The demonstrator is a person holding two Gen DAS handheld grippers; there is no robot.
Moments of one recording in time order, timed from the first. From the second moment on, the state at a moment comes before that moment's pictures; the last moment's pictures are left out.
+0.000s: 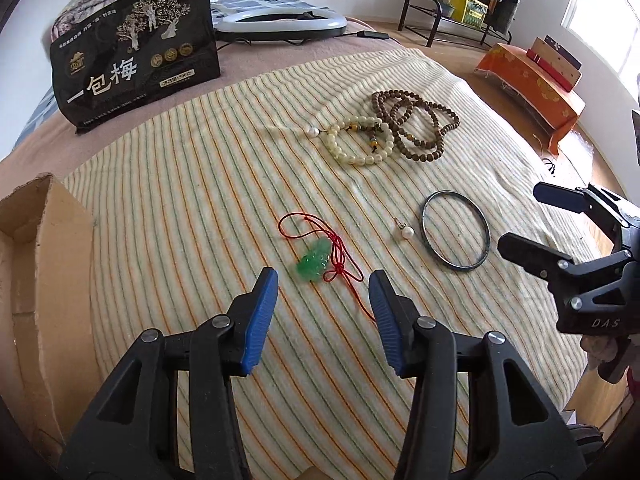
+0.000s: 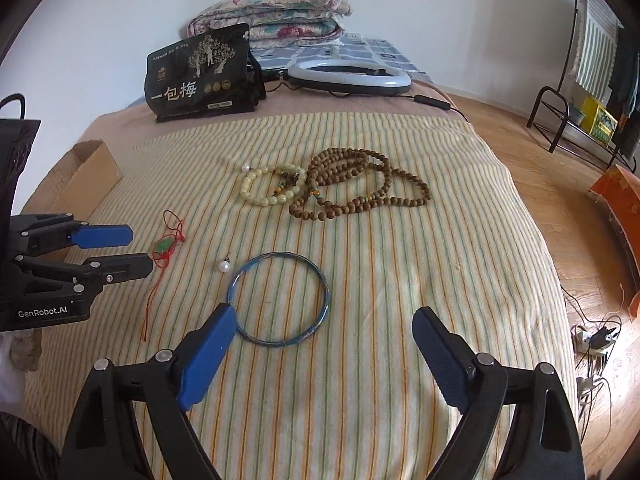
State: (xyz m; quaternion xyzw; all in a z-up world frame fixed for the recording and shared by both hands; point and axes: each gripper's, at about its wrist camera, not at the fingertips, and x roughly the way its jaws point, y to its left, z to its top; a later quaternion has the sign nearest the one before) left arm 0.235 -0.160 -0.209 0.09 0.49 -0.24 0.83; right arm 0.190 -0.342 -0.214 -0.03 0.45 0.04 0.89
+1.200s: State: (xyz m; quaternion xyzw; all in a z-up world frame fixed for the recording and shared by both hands) left arm 0.246 -0.164 -0.218 0.08 0.48 -0.23 0.84; right arm 0.216 -0.315 -0.242 -0.05 0.47 0.07 0.88
